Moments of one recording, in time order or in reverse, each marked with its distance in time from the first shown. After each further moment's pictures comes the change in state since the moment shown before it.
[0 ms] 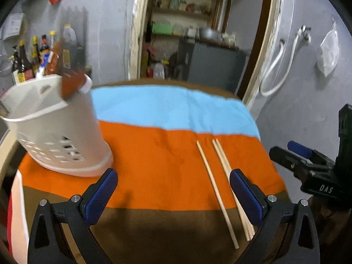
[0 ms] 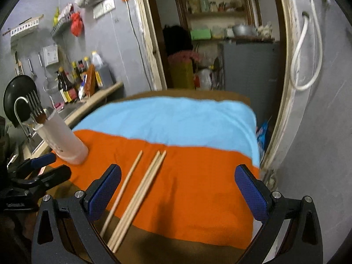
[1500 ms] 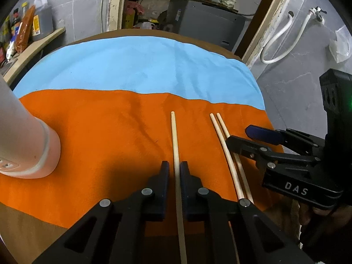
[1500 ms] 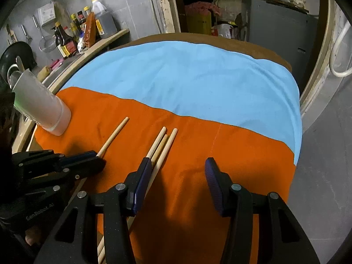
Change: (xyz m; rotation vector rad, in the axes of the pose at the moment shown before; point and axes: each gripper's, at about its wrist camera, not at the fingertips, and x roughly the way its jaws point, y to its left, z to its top) left arm 0.086 -0.011 0.009 -0.018 0.269 -0.092; right arm 0.102 0.024 0.007 -0.101 0.345 0.050
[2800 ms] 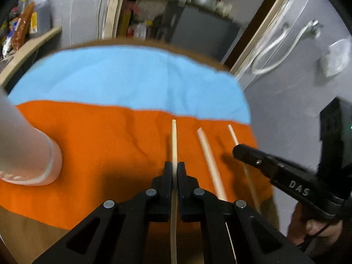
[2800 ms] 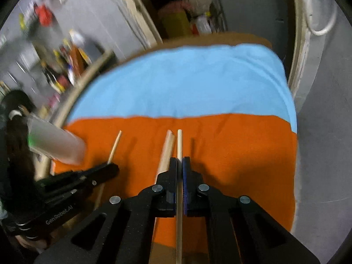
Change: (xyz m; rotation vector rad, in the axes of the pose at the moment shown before) left arm -0.036 0.009 0.013 -0.035 -0.064 -0.115; right arm -0.029 -0.006 -0.019 0.286 -0.062 0.083
